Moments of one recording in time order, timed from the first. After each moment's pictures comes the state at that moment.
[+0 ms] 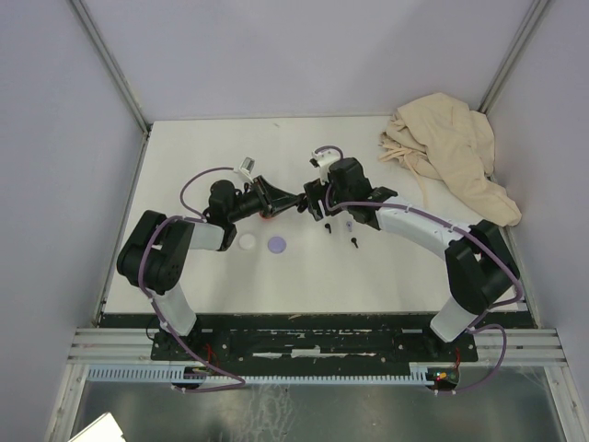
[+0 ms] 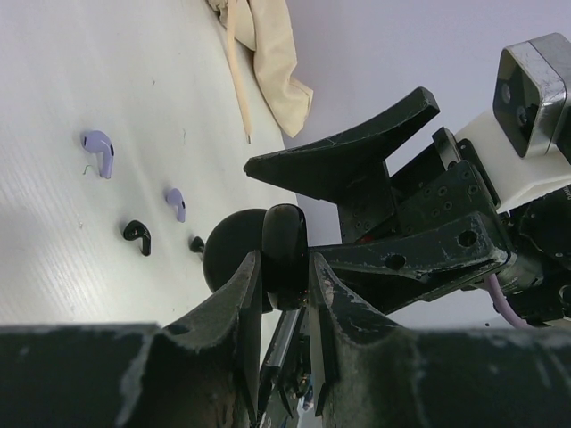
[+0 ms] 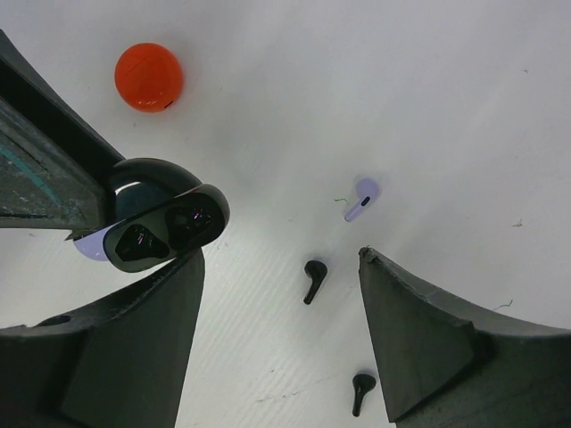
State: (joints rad) left arm -0.33 1.76 0.68 1.00 0.72 -1.17; right arm 0.64 1.65 1.15 -0.16 0.00 0.10
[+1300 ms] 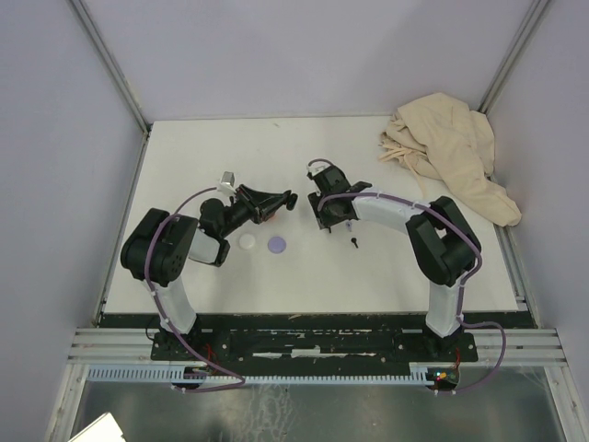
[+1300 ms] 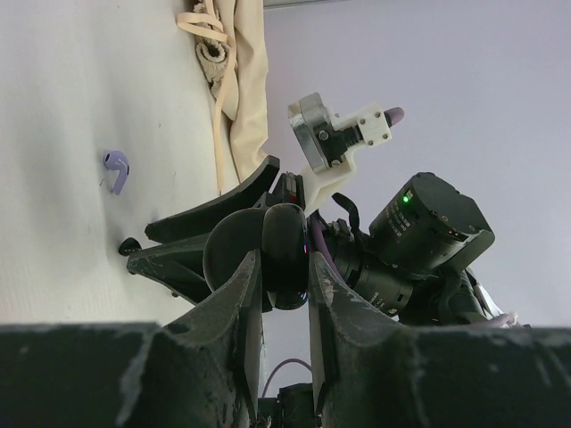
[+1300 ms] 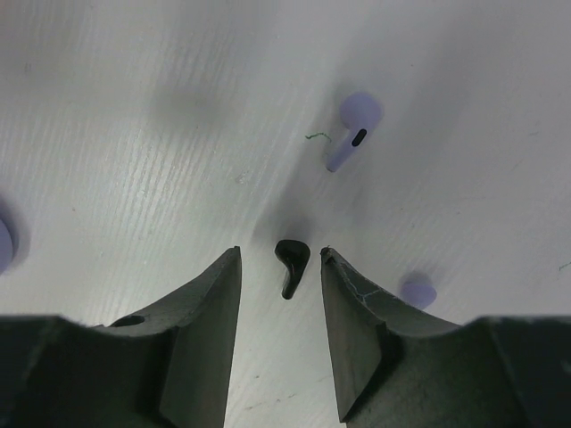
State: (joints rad) left arm -0.28 1.82 0.51 1.34 0.55 -1.45; right arm 0.64 1.91 1.28 -0.38 0.09 0.20
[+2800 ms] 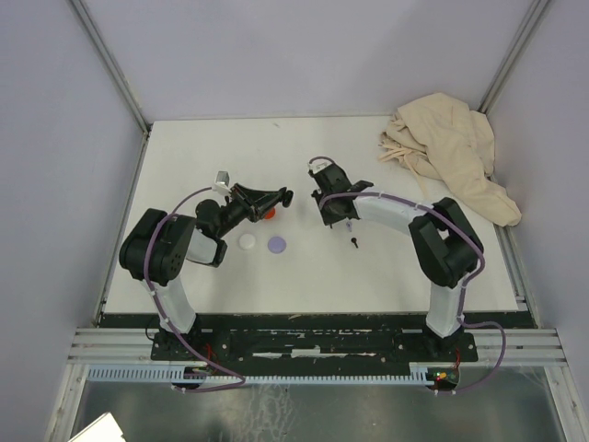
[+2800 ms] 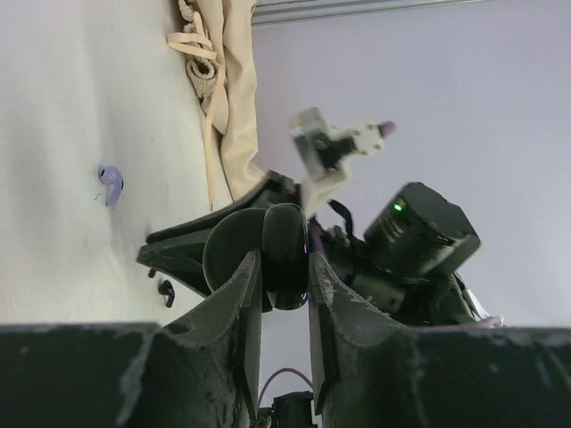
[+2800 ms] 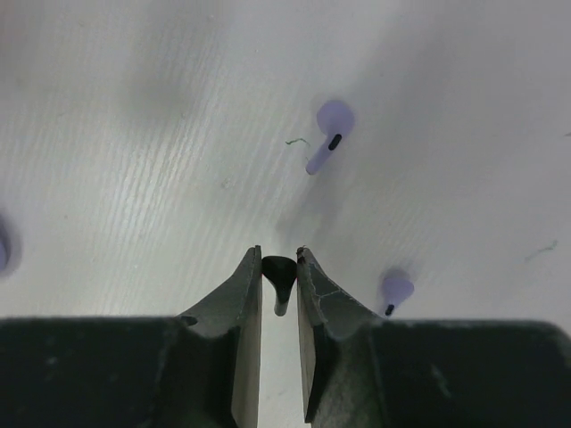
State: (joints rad) left arm -0.25 1.82 0.50 1.39 0.55 -1.47; right arm 0.64 1.95 1.33 -0.41 0.13 0.20
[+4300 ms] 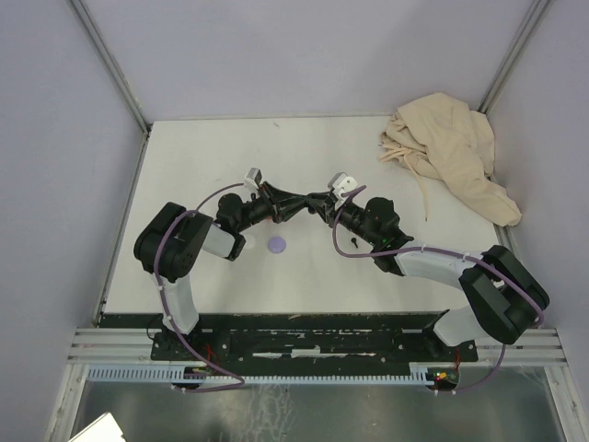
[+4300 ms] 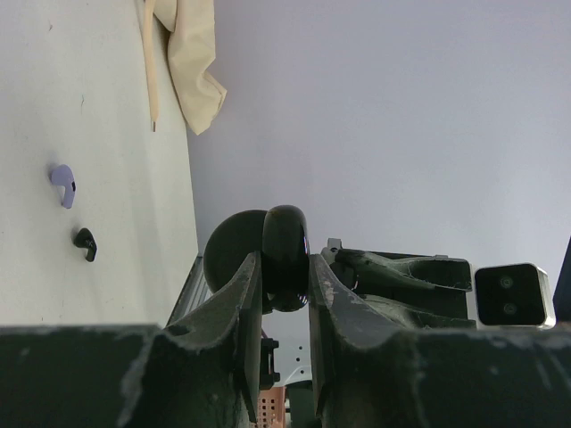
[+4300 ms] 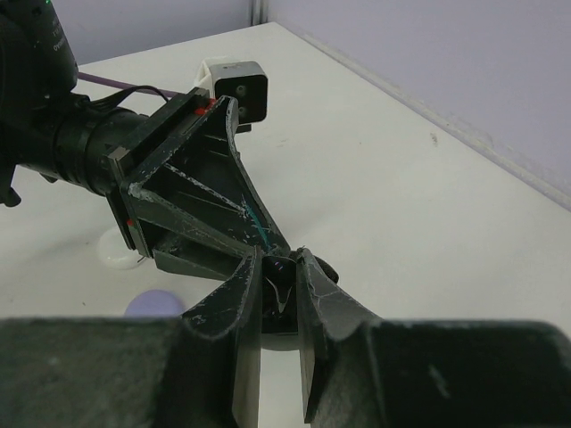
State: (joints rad) left arm -0.41 1.89 0.63 1.36 0.63 -1.61; right arm 0.68 1.43 0.62 0.85 -0.20 -0.13
